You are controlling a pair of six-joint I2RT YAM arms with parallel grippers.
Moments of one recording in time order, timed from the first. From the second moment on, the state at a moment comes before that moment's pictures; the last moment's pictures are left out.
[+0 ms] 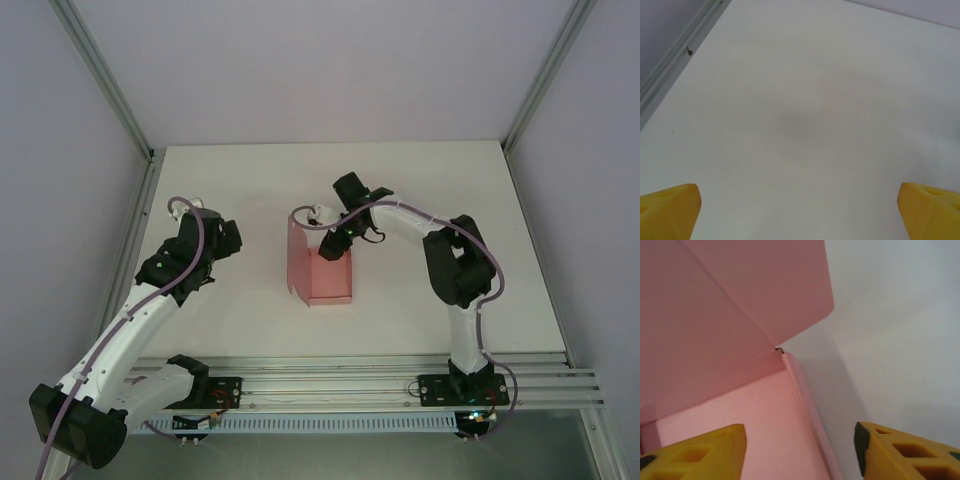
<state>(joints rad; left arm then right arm) -0.36 0.98 0.92 -0.68 -0.47 -0.50 0.58 2.05 1.54 -0.67 -0.42 -0.59</state>
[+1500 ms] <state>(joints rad) -0.36 1.28 0.93 -0.32 0.06 -0.15 0.75 1.64 1.04 -0.46 0.48 0.65</state>
